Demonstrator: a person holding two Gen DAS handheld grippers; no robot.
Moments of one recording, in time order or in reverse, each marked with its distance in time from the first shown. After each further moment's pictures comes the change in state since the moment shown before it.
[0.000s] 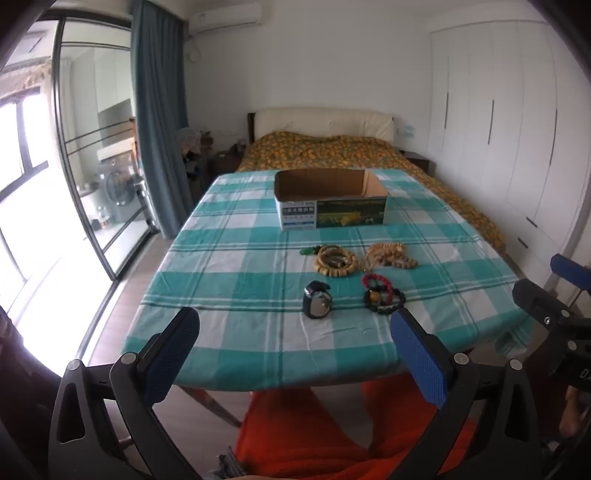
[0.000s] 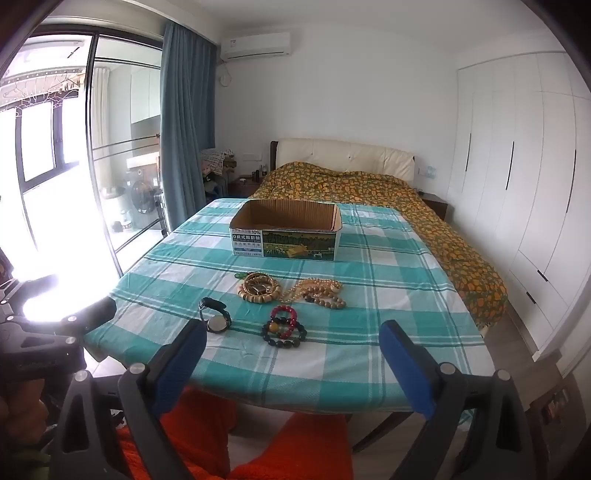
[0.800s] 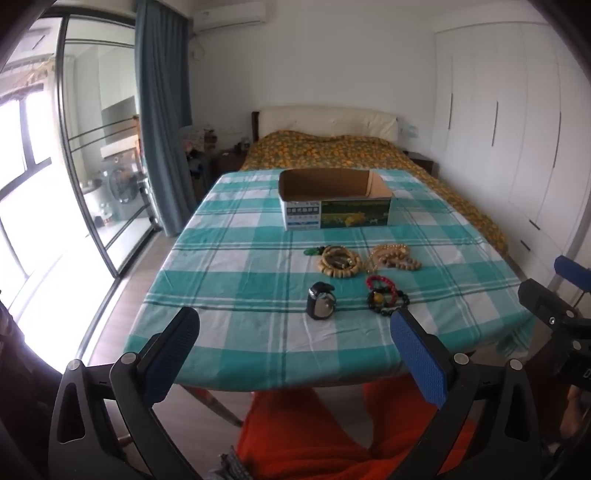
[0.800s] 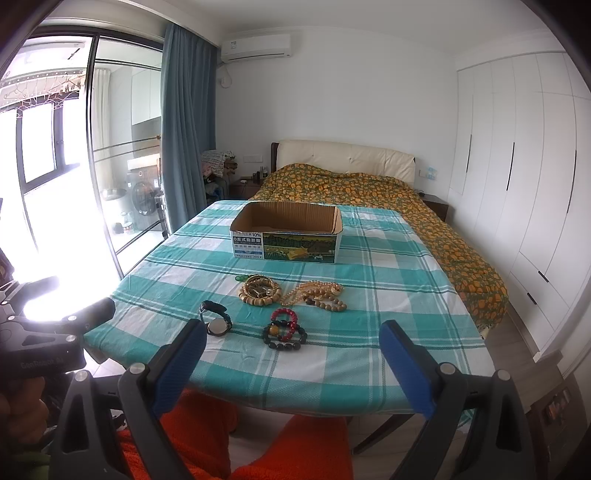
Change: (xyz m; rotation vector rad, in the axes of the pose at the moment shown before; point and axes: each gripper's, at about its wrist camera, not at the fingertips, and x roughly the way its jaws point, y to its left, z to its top) left arm -0.001 0.003 0.000 -0.006 -0.011 0.020; right arm 0.001 -0.001 0.001 -0.007 -0.002 -0.004
